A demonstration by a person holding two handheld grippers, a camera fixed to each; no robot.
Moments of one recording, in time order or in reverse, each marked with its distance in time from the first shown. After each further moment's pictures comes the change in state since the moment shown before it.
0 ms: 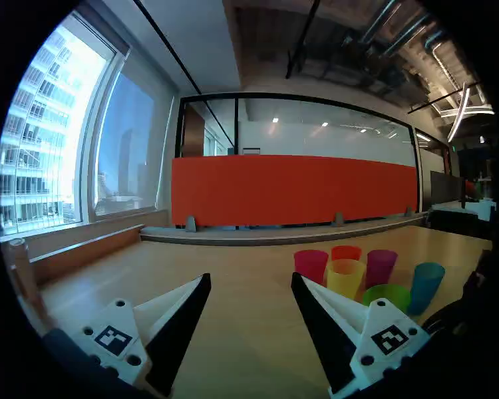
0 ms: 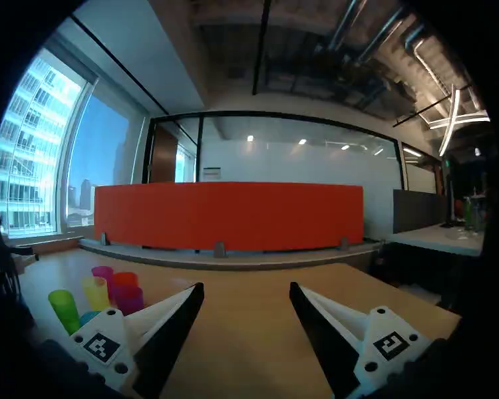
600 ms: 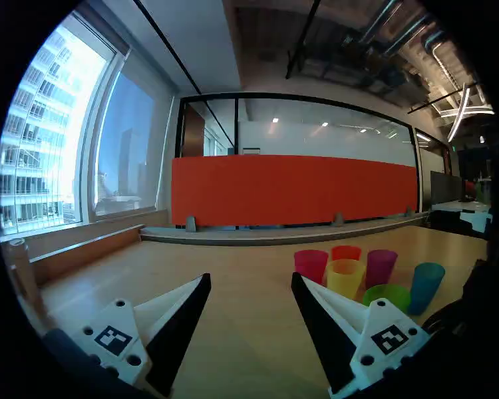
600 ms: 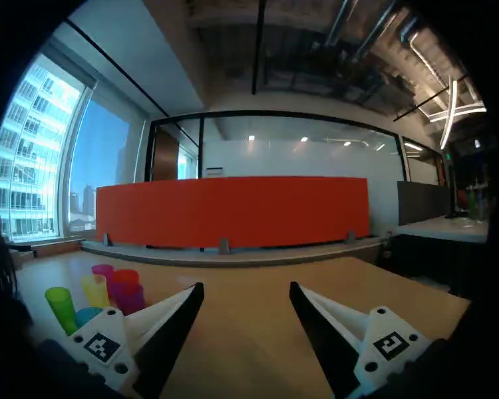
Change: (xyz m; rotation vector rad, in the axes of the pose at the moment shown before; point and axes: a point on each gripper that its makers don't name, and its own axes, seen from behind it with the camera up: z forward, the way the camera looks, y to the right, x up) left arm -0.001 0.000 -0.001 0.000 0.000 0.000; right arm -0.025 -0.005 0.014 0.014 0.002 0.030
